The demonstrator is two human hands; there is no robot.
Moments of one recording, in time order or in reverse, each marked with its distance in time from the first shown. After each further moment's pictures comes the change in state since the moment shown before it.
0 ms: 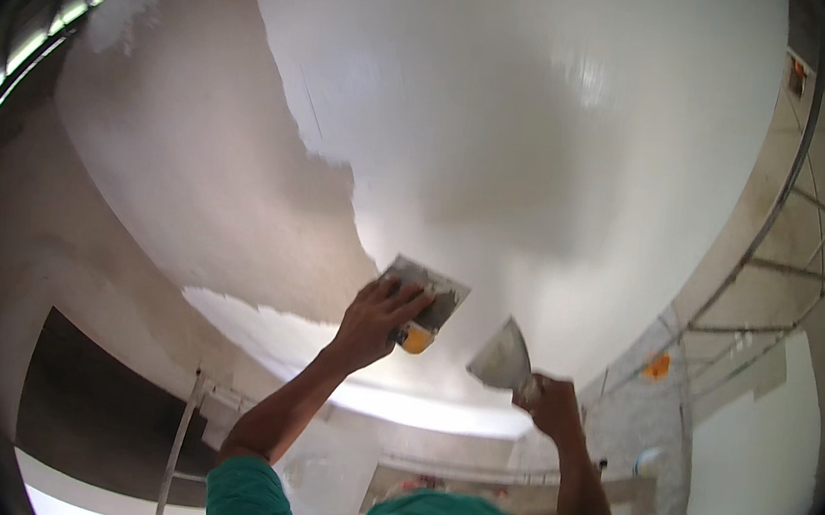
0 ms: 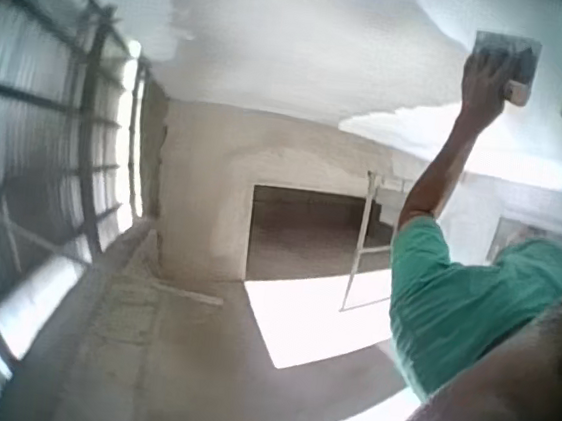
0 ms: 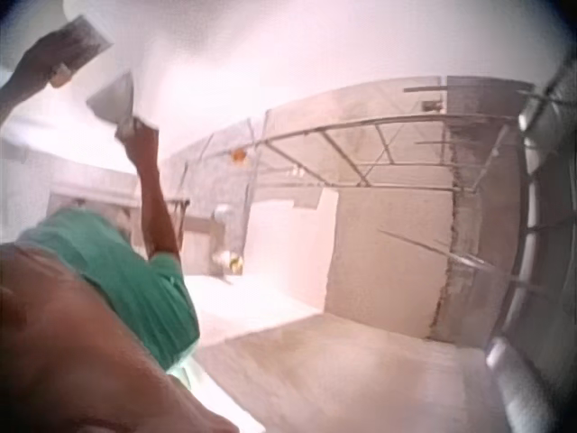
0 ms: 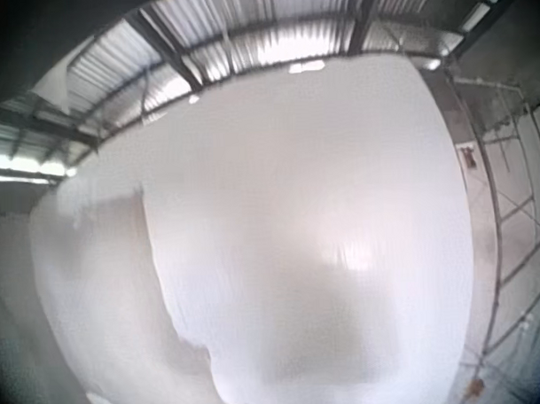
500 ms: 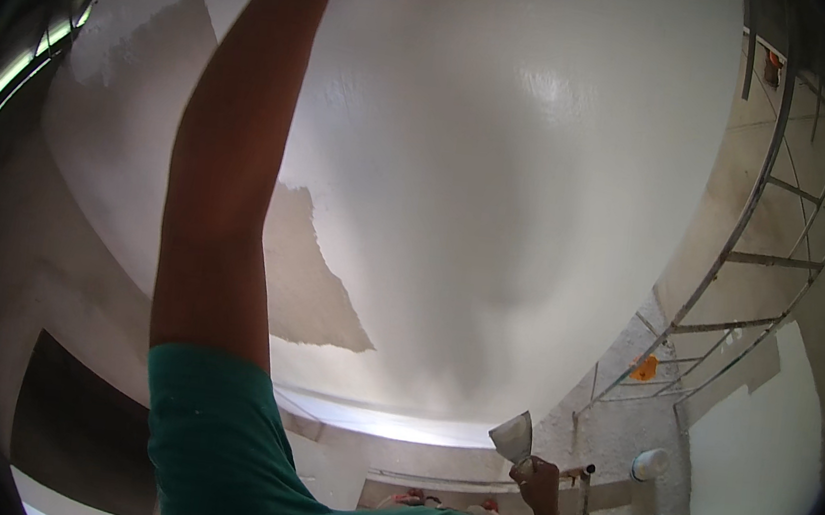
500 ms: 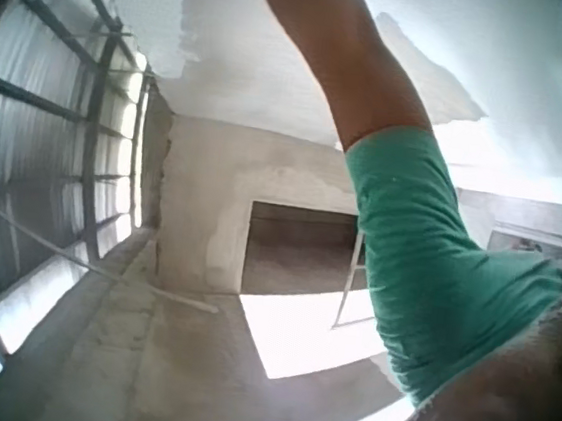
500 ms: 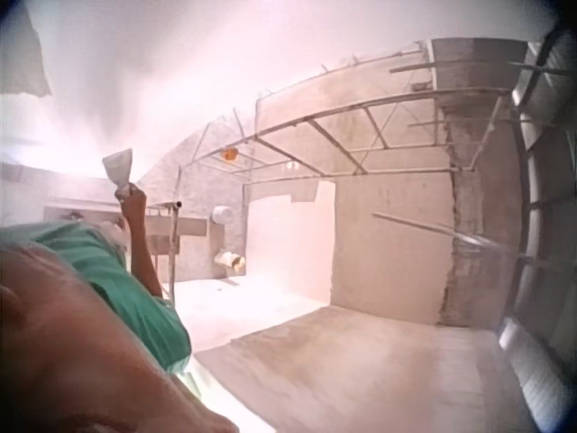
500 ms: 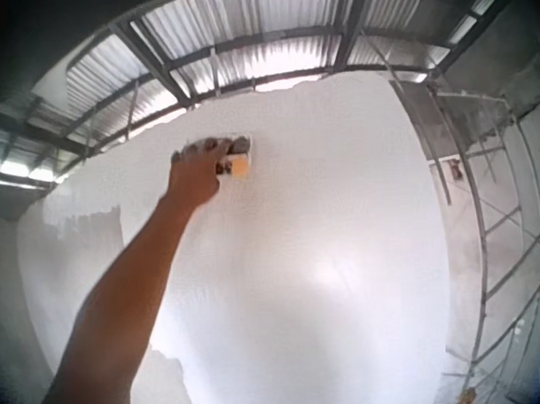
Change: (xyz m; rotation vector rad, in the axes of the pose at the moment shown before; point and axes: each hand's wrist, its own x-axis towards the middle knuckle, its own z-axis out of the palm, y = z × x) left_hand 0.372 -0.002 -0.324 0.703 0.827 -0.053; right_hand -0.131 0.112 0.040 0.143 0.143 0.359
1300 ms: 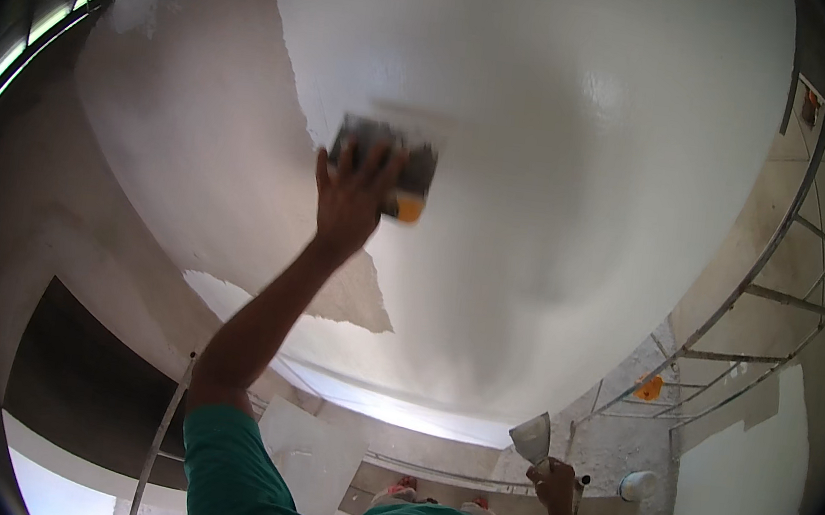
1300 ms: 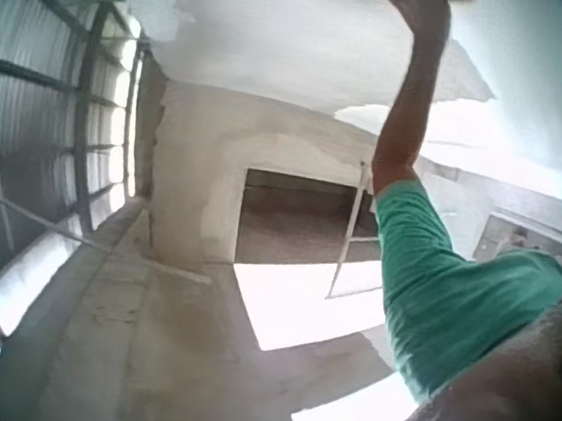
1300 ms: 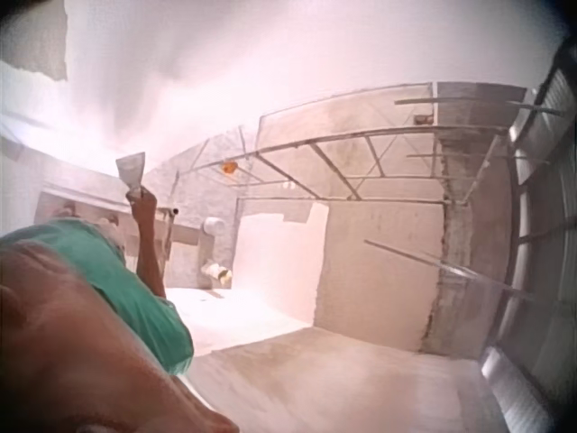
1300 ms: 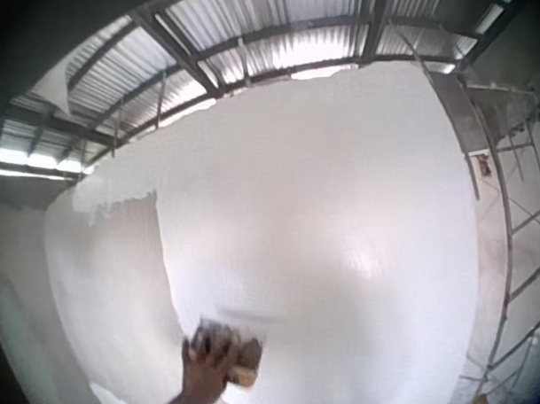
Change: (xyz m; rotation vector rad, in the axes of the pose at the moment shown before) left_hand -0.367 0.022 -0.012 -0.140 -0.436 -0.008; right_hand 0.012 0.027 -0.018 -0.149 -0.056 0.055
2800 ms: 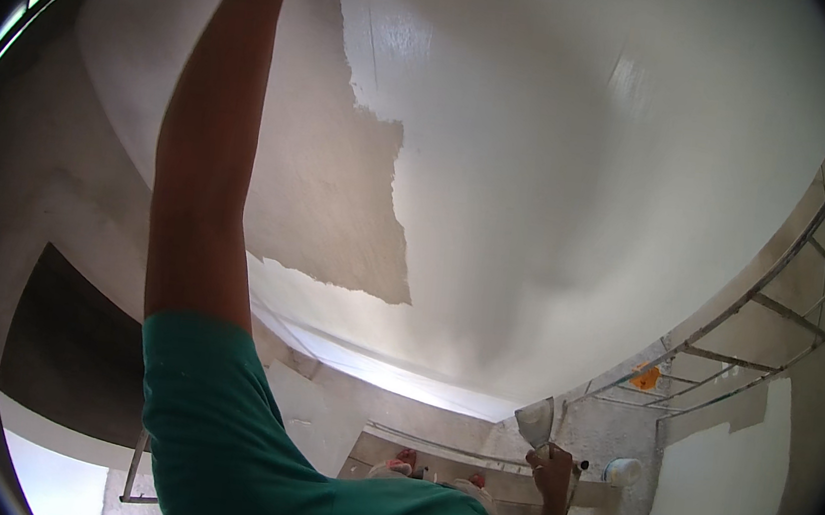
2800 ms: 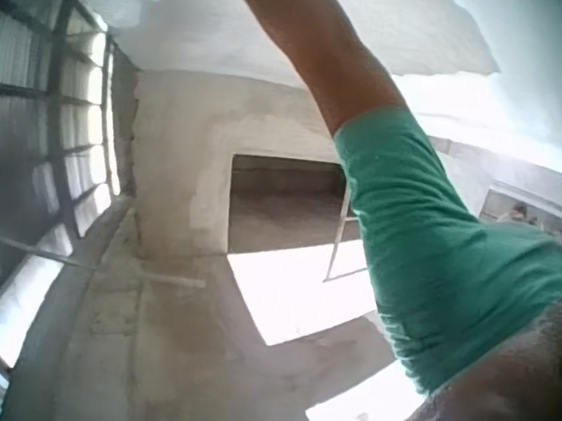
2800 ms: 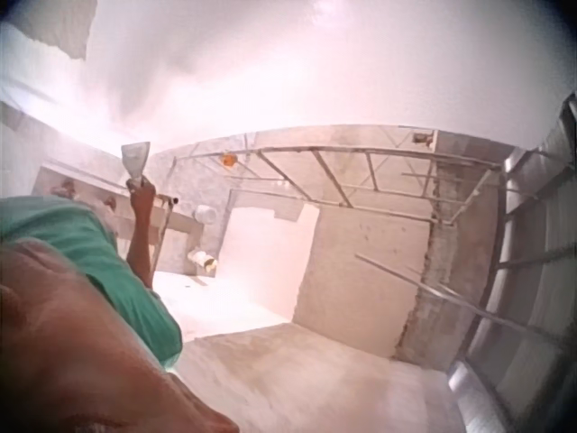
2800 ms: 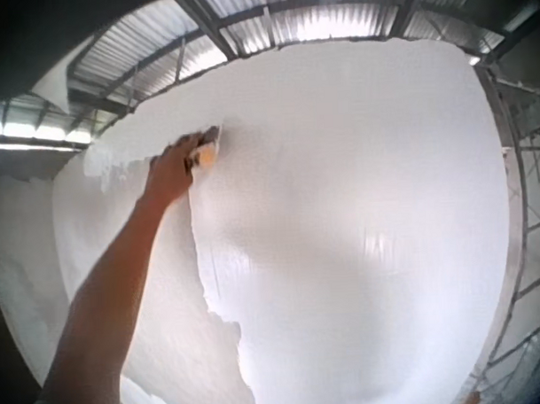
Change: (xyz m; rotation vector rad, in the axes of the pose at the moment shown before) left_hand 0.234 -0.190 -0.098 0.079 0.380 -0.185; right_hand -0.005 -0.047 0.016 0.025 0.014 0.016
